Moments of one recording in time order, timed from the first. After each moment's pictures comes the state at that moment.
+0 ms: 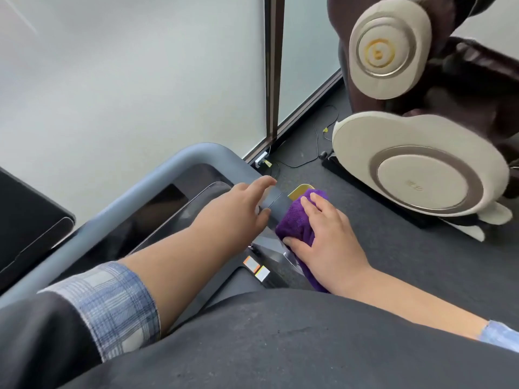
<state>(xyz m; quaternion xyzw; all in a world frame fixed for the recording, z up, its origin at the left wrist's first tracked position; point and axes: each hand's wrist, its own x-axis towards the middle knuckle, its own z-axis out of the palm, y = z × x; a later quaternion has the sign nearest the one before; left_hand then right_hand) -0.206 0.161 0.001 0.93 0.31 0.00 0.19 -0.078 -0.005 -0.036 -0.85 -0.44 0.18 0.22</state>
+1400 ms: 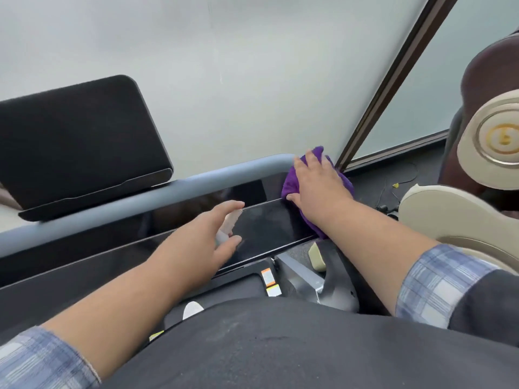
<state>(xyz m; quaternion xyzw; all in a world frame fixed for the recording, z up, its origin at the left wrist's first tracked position) -0.371 0.162 0.020 0.78 0.54 0.08 0.31 -0.102 0.220 -0.010 -0.72 -0.69 0.10 -0.03</state>
